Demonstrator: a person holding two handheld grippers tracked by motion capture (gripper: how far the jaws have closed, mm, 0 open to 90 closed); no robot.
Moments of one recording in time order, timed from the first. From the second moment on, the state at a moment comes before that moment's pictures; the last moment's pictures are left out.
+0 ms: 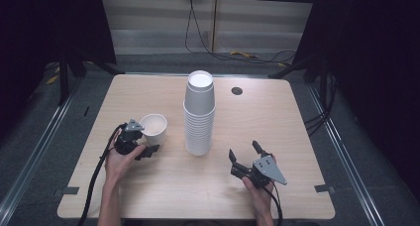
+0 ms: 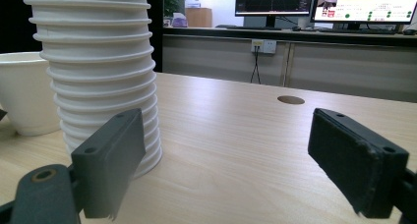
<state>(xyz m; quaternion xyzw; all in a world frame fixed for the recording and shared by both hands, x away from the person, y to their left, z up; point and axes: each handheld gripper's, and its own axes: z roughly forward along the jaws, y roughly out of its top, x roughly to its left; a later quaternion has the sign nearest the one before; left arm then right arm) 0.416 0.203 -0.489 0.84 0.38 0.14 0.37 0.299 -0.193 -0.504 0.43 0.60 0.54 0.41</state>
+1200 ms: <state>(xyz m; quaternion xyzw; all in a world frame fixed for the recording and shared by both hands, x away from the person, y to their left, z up) 0.338 0.197 -0.483 0.73 0.35 0.17 0.56 0.298 -0.194 -0.504 0.43 0.59 0.54 0.41</state>
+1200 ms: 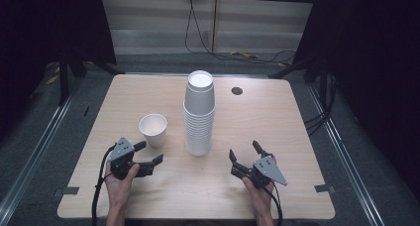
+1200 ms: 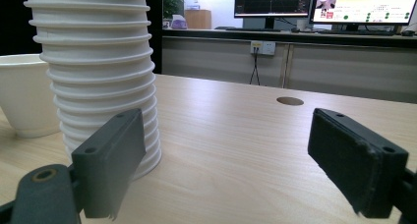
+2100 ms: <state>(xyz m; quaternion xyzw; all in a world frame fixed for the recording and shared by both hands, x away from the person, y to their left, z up) 0.316 0.147 -0.507 0.75 0.32 0.18 0.55 0.297 -0.194 -0.504 0.42 0.59 0.55 0.41</state>
